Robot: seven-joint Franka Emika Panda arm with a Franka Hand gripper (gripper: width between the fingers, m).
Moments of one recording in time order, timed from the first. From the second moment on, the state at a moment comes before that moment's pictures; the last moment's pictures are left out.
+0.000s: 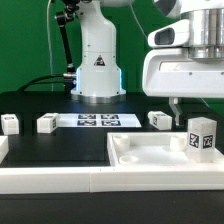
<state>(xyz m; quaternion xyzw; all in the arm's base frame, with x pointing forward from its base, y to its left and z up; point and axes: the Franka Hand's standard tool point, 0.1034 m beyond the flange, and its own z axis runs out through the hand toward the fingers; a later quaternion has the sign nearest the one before) 0.627 0.127 0.082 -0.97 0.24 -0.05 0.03</state>
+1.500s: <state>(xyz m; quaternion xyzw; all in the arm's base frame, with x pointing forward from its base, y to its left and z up) 0.628 0.119 0.082 -0.98 -0.18 -0.06 -0.01</state>
